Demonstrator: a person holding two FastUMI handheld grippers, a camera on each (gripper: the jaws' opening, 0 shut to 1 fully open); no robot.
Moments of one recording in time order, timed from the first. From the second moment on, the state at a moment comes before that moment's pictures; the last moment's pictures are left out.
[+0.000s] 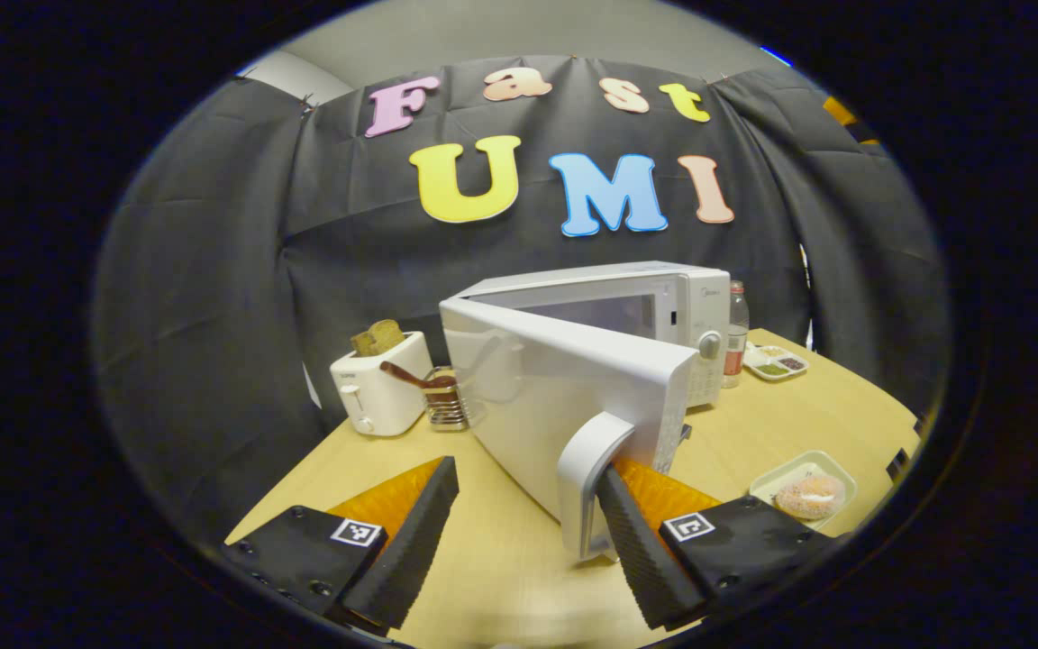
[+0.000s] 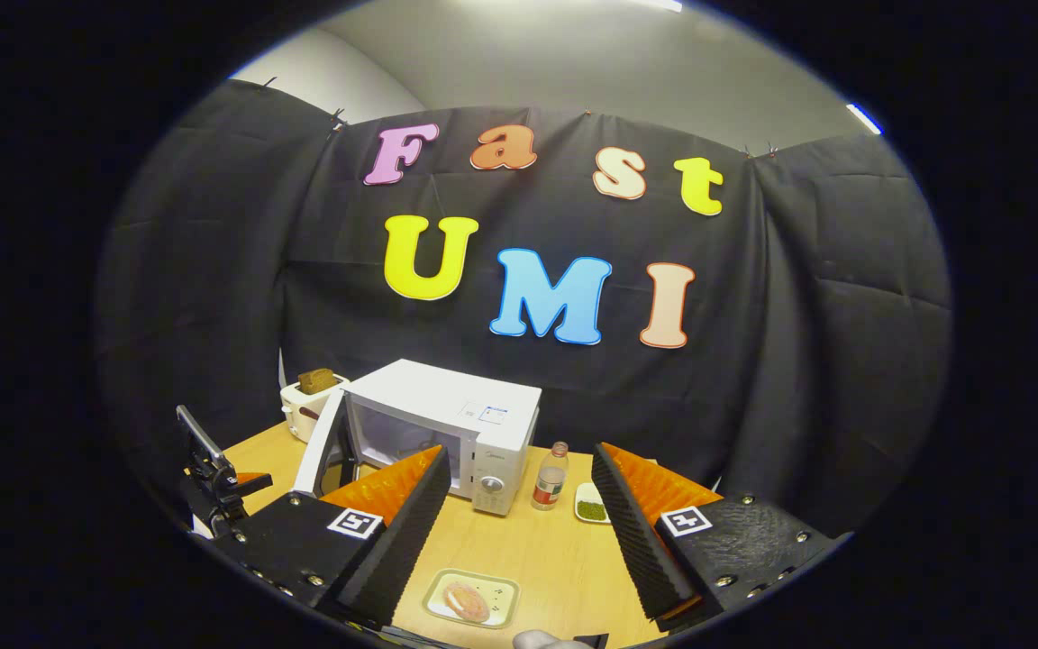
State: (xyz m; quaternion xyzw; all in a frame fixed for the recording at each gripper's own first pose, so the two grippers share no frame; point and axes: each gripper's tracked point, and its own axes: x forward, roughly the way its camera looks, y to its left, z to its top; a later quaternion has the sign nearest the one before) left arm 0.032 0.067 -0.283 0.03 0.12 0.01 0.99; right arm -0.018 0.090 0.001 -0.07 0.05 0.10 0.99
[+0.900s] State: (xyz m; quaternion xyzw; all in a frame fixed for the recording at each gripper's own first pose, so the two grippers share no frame) left arm -0.026 0.225 -0.290 0.01 0.13 0.13 0.98; right arm -0.015 0.164 -0.027 -0.06 0.08 0.16 0.98
